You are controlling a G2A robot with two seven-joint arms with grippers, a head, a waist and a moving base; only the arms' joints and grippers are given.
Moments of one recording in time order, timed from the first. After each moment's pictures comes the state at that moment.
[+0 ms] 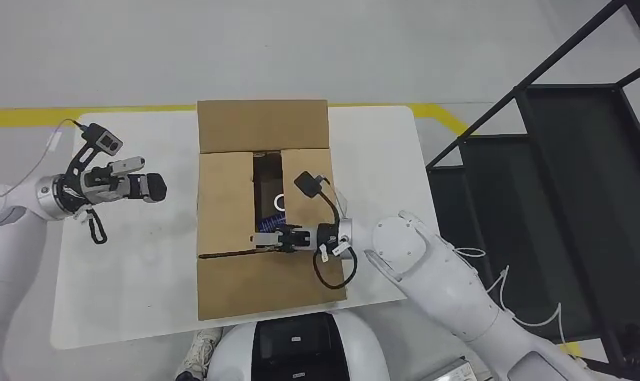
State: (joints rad) left arm 0.87 -0.83 -1.21 -1.04 -0.79 -0.29 -1.50; right arm -1.19 -1.17 0.91 -1.72 0.08 -0.02 0.78
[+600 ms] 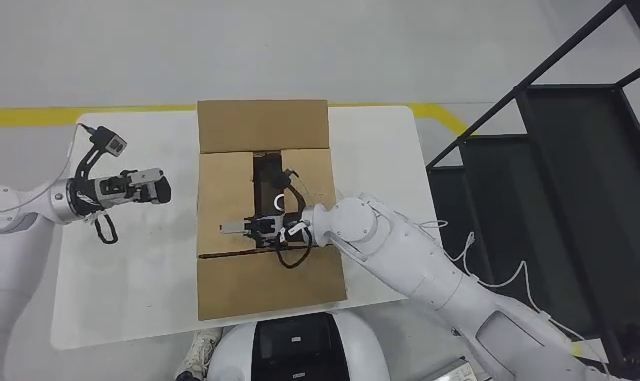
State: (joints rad) left arm 0.92 -0.82 -1.24 -1.11 -0.68 -0.39 -1.43; right arm -0.94 -1.28 0.70 -1.50 0.15 0.07 0.71
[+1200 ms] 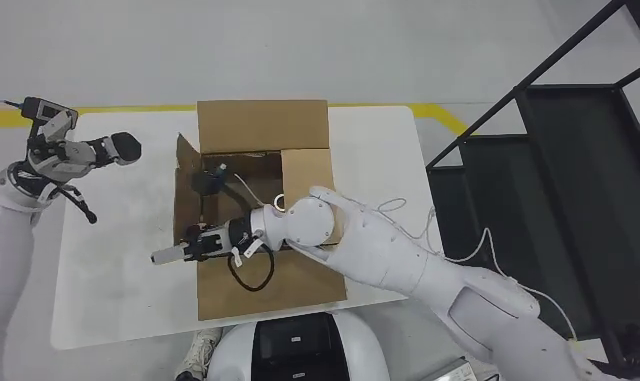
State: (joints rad) left arm 0.94 -0.84 -1.37 -1.12 -1.08 -0.28 -1.38; right arm -0.71 -1.45 0.46 -1.37 0.17 -0.13 0.67
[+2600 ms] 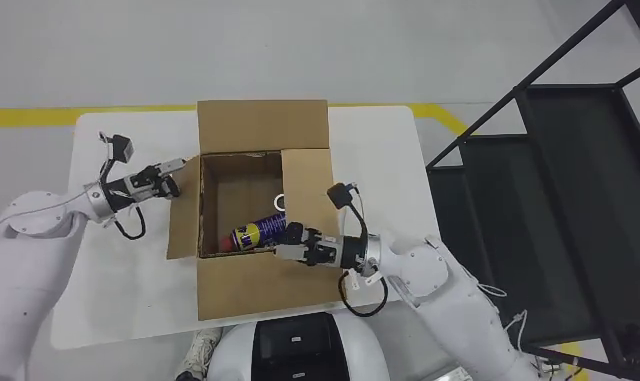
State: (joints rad) left arm 0.92 -0.88 -1.19 -1.05 -0.46 -0.34 -1.14; right arm -1.48 -1.21 1.16 -1.88 -0.04 -0.31 0.79
